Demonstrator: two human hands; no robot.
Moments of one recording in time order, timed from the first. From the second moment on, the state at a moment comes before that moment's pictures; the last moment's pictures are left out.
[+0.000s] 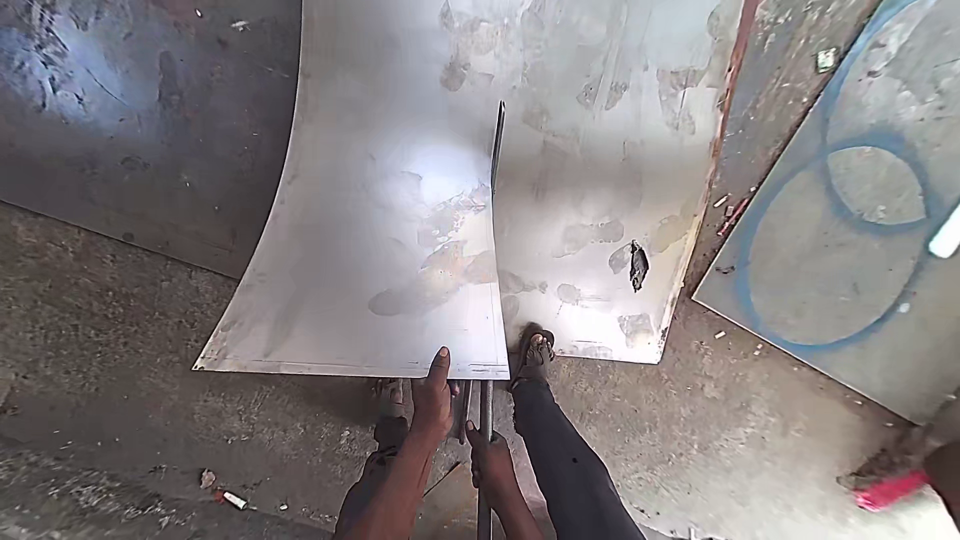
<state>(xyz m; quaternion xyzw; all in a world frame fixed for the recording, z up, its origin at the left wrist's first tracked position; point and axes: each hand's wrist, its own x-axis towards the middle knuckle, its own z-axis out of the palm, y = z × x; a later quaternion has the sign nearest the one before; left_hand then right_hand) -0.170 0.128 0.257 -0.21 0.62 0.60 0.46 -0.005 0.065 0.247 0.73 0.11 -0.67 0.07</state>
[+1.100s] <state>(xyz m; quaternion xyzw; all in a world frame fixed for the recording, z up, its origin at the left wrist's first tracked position) -0.198 0.156 0.299 -0.18 0.60 0.61 0.49 -0.011 0.038 0.211 0.75 0.14 -0.64 0.09</state>
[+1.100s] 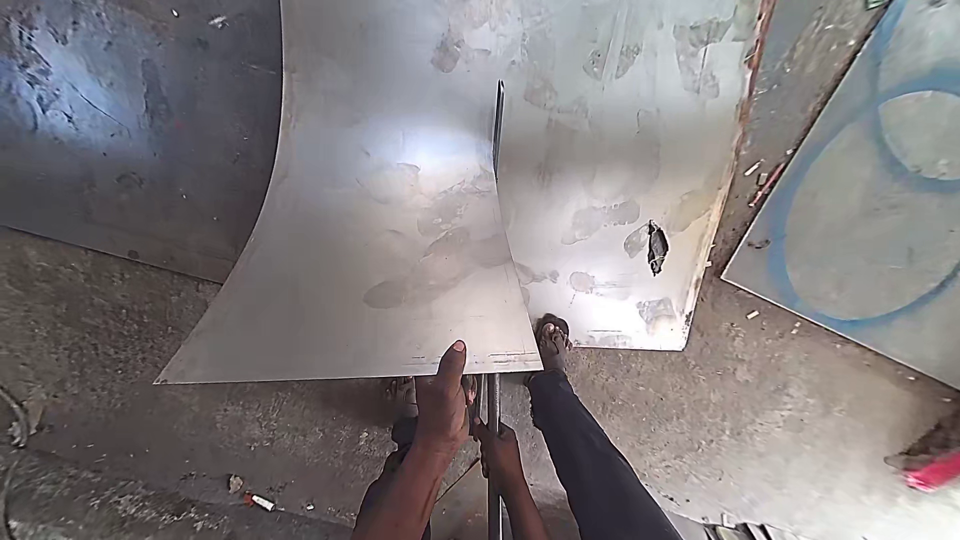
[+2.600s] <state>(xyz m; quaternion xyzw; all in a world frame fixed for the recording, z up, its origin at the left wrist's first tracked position) -0.178 0.110 0.237 -0.14 0.66 0.55 0.50 -0.007 0.010 0.096 0.75 0.27 -0.58 0.17</state>
